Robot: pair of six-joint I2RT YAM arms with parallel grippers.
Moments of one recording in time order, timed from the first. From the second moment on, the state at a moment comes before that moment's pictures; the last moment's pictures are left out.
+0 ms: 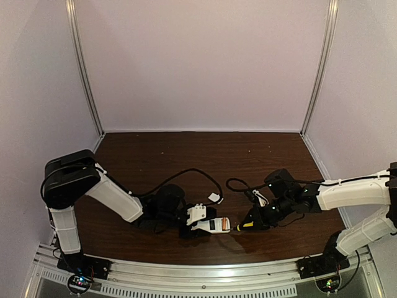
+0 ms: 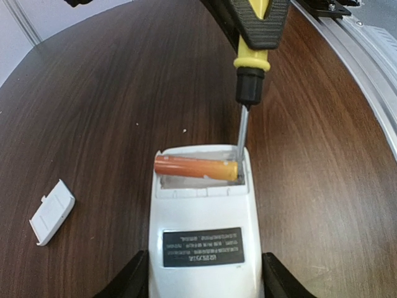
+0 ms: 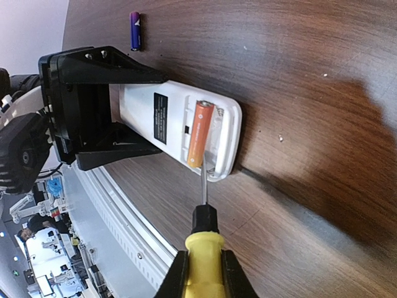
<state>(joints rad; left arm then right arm) -1.05 1.93 0.75 0.57 0.36 0.43 0.81 1.31 0.57 -0.20 -0.52 0.76</state>
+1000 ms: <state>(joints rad) -1.05 1.92 0.75 0.56 0.35 0.43 0.82 1.31 0.68 -0.40 -0.44 0.61</state>
